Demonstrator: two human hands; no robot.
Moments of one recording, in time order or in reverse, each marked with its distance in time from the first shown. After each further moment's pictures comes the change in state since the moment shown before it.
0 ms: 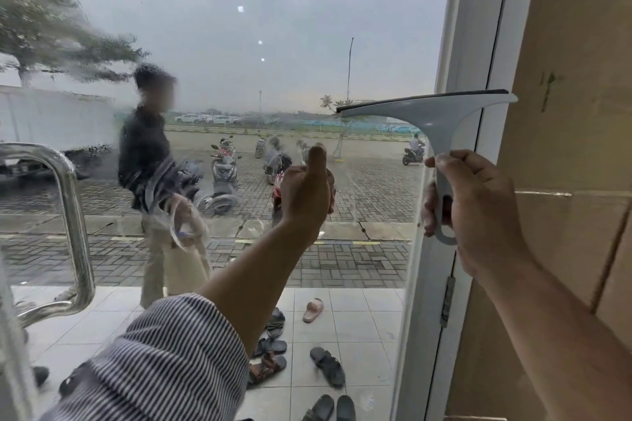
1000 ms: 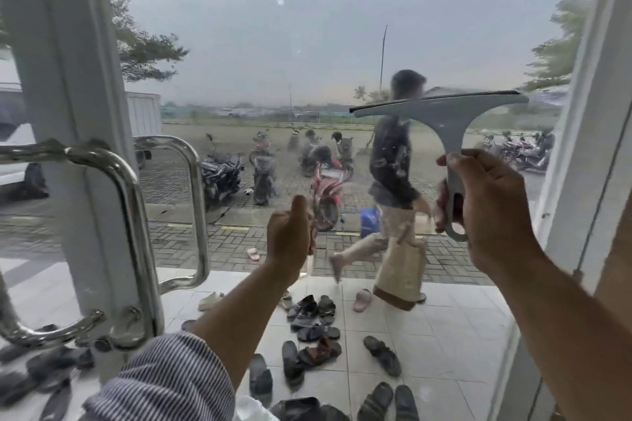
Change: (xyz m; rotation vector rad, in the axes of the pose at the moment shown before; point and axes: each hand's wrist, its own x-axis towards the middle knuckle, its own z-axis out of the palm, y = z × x) left_hand -0.023 -0.024 -0.235 0.198 0.135 -0.100; right_hand -0.051 0.018 0.168 0.032 -0.023 0.030
